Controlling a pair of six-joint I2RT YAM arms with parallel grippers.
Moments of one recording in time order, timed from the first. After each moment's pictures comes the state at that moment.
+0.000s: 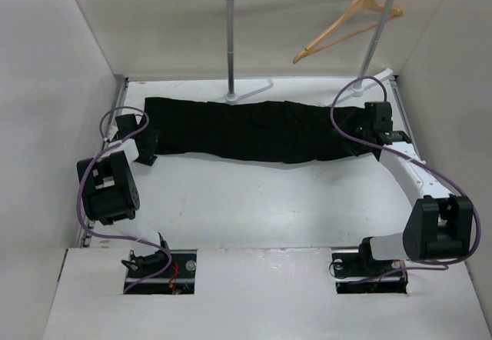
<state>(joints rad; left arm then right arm) 0.25 1.69 0.95 -0.18 0.04 -1.03 0.05 1.37 1.01 -0.43 -0.05 0.86</state>
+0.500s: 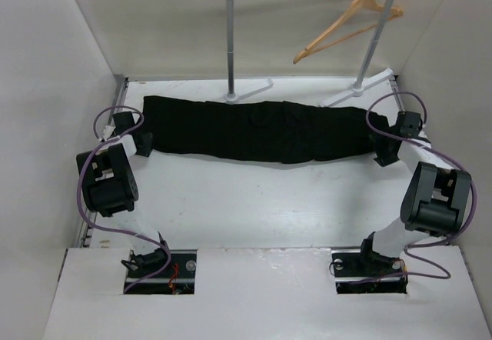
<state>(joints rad) 0.28 1.79 1.01 -0.16 -0.04 -1.09 -0.28 1.57 0.96 -0.33 0.00 0.94</state>
